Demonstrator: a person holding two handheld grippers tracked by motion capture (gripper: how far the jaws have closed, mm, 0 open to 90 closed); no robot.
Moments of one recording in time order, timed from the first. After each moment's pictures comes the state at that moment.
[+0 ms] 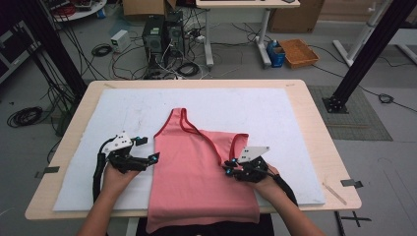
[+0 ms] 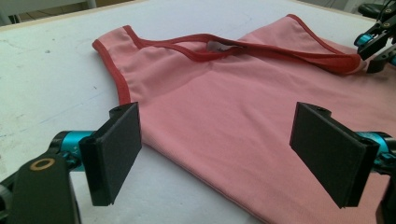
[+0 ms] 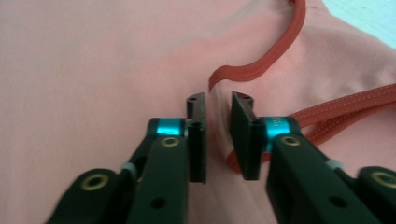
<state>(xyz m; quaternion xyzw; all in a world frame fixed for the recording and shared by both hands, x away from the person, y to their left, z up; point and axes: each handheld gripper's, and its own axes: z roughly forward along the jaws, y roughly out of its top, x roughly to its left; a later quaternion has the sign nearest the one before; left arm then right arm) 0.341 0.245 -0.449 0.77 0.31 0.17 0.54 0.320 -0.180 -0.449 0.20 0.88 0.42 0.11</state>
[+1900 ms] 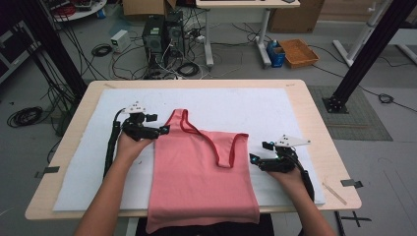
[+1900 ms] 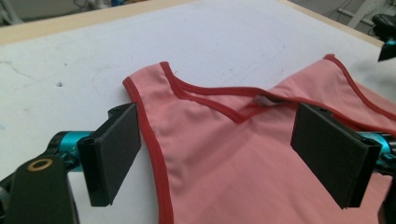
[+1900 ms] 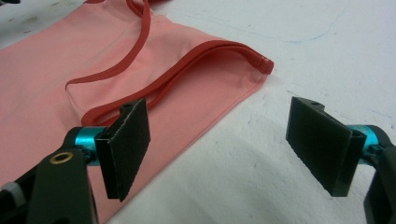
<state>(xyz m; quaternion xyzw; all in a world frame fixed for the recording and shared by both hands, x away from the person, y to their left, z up) 0.436 0.215 -0.415 0.77 0.37 0.12 0.51 0.341 -0.268 -0.449 0.37 0.78 0.48 0.14</state>
